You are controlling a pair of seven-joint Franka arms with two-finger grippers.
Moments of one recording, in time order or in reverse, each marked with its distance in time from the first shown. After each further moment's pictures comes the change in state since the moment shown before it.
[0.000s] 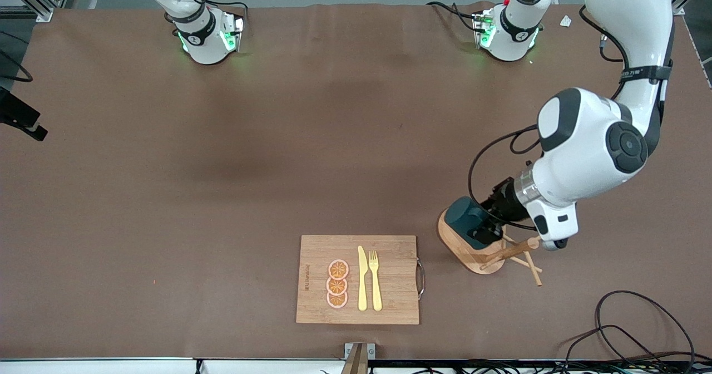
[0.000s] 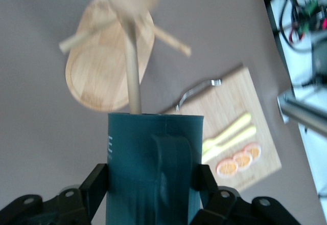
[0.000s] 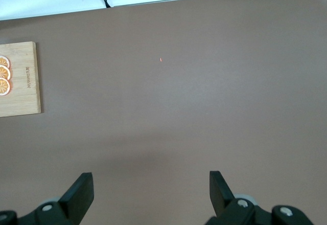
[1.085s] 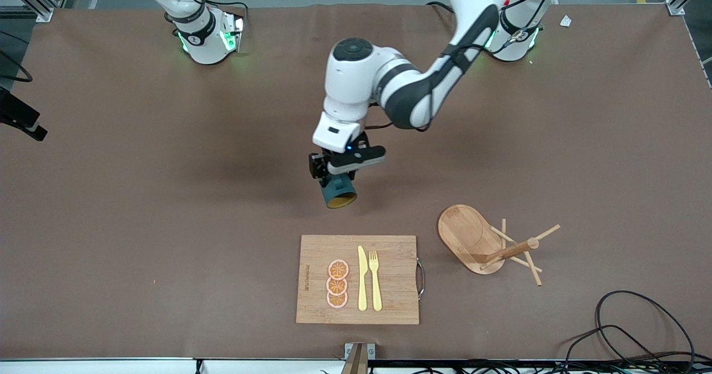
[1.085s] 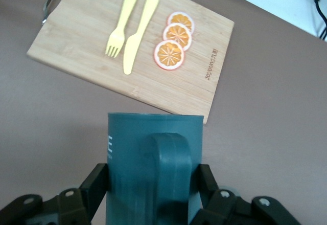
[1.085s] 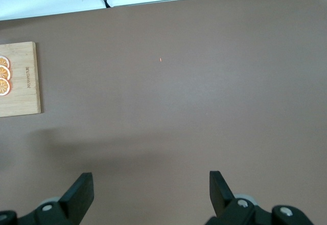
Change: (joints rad) left arm -0.571 0.224 0.006 0.033 0.811 0.322 -0.298; right arm -0.001 0.000 0.000 0.000 0.000 0.000 0.000
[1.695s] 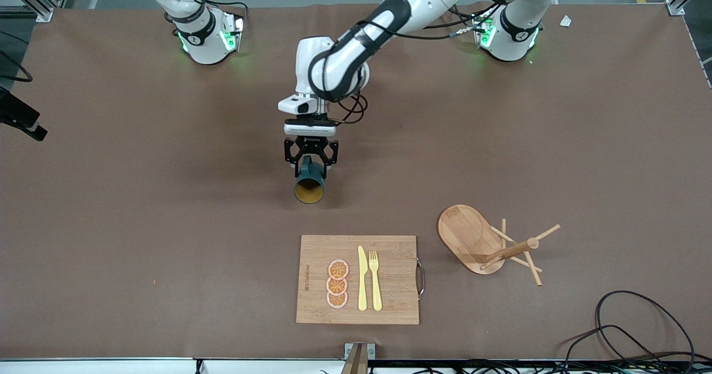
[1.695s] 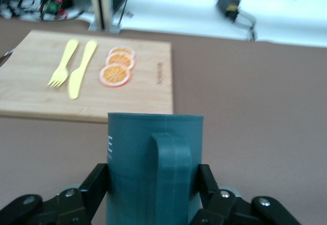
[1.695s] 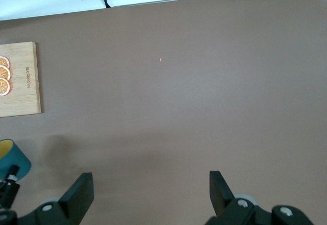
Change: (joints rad) left arm -0.268 0.178 0.121 0.020 0.848 -0.015 -0.554; right arm 0.000 0.000 0.000 0.000 0.000 0.002 0.000
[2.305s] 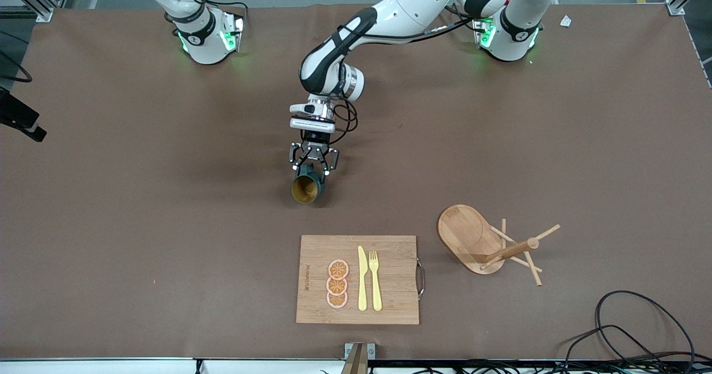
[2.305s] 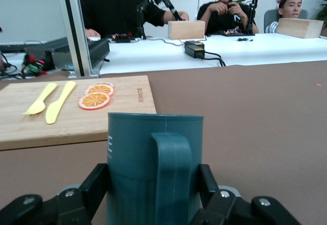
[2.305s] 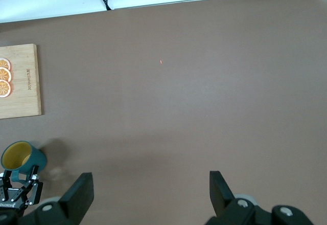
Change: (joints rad) left arm -0.072 0.152 0.012 -0.001 0.443 -0.203 -0.247; right arm 0.000 0.000 0.001 0.000 0.000 0.007 0.000
